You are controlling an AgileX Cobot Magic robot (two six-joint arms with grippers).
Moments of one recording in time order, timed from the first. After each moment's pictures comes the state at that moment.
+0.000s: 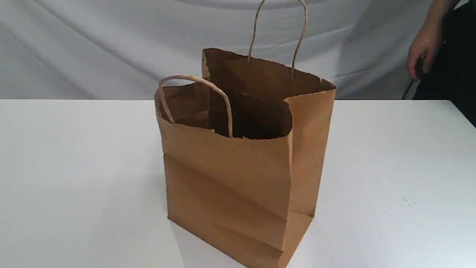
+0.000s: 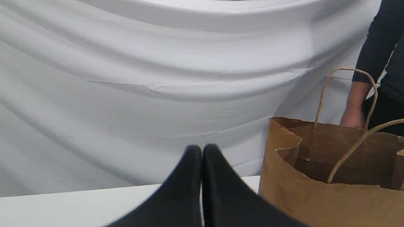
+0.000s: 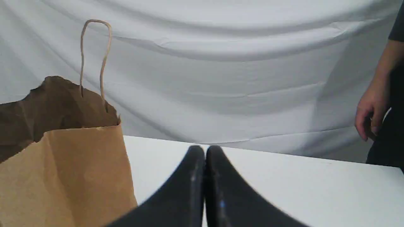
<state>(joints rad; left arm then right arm) -0.12 0.31 -0.37 -1.12 0.16 1.01 0.08 0.53 -0.46 0.95 0.18 -0.94</state>
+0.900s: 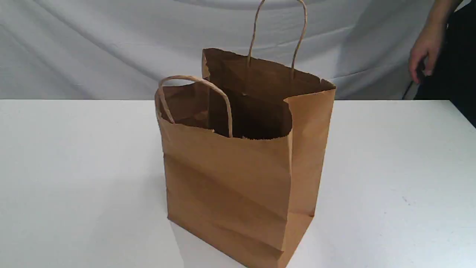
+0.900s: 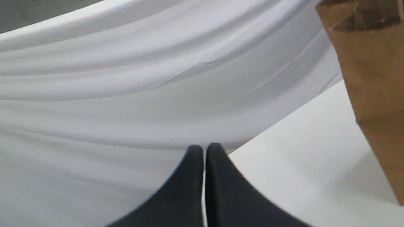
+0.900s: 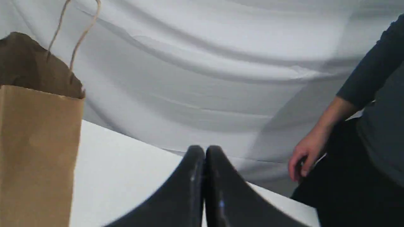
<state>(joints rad) -0.10 0.23 -0.26 -0.43 0.16 1.01 0.08 0.40 -0.38 0.58 0.13 -0.94</state>
